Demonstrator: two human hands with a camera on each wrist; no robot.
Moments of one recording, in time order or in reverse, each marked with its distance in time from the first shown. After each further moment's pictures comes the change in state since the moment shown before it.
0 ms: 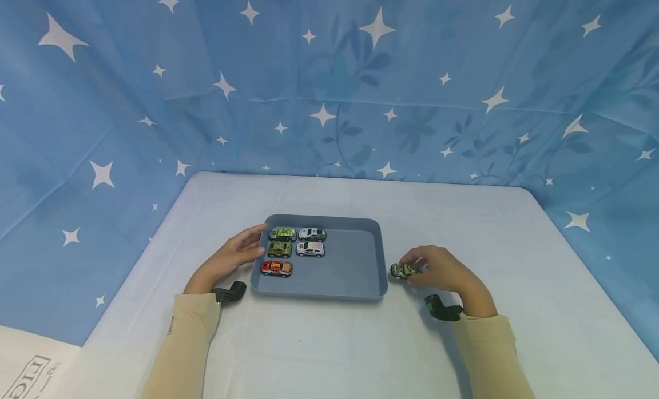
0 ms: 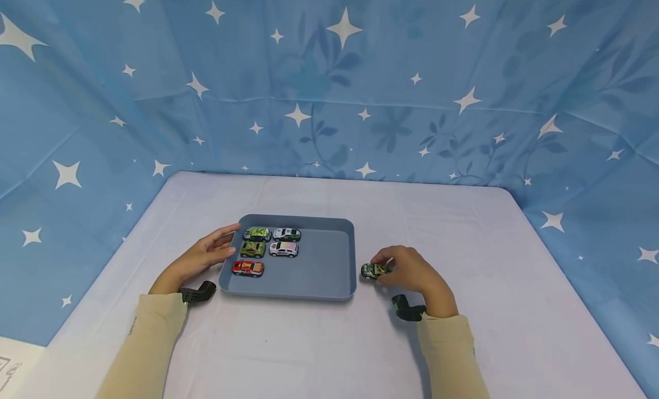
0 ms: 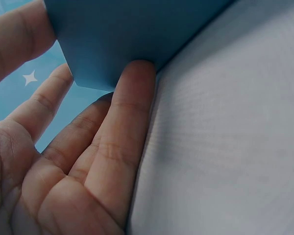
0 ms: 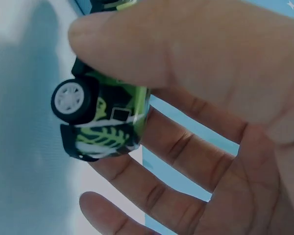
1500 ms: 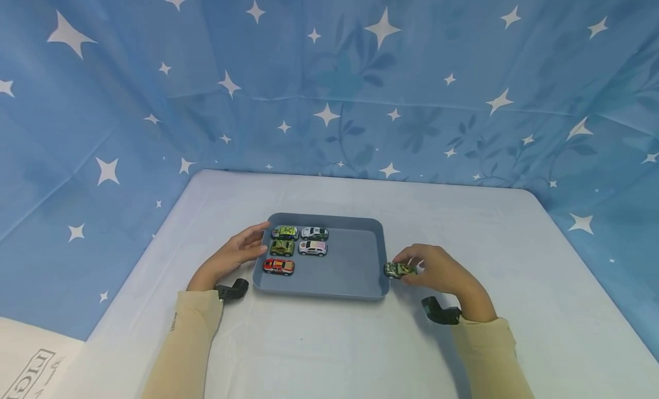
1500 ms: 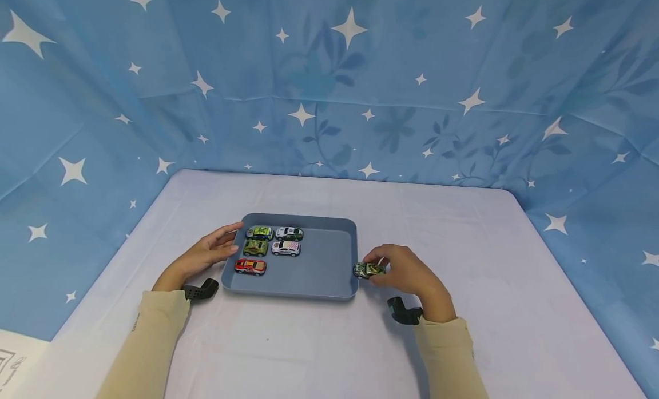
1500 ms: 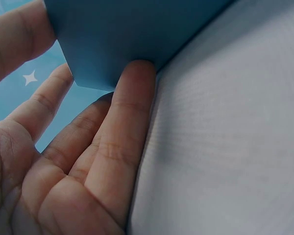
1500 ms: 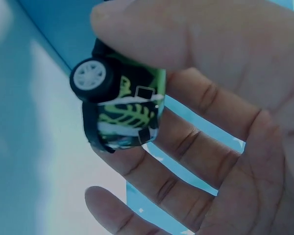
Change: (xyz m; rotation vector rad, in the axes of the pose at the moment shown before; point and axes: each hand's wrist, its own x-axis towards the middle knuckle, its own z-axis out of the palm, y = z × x) left_hand 0.000 -0.002 -0.003 -0.022 -0.012 0.006; right_hand 0.002 -0.019 0.003 -0.019 0.032 -0.161
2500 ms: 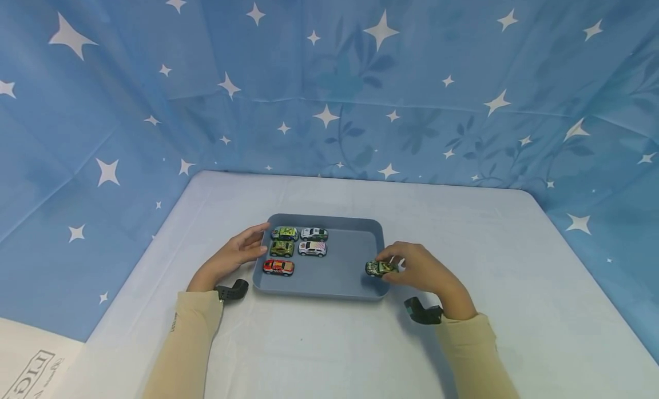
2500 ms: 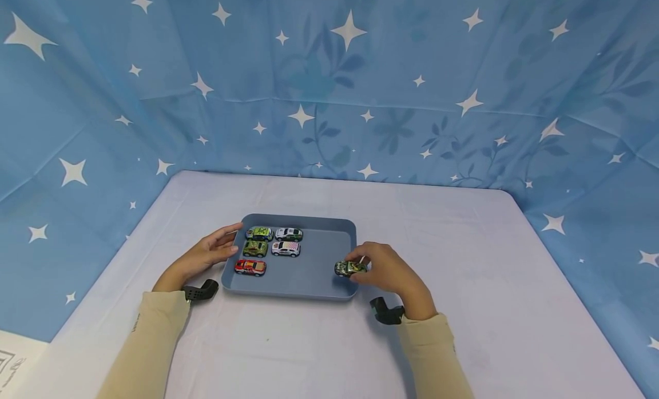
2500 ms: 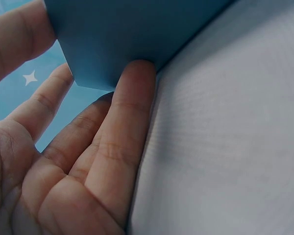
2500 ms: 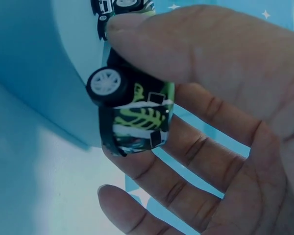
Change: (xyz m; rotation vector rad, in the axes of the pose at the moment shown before) left_hand 0.000 0.000 0.001 0.008 -0.009 0.025; right_hand 0.018 -0.022 0.015 0.011 -0.005 -0.041
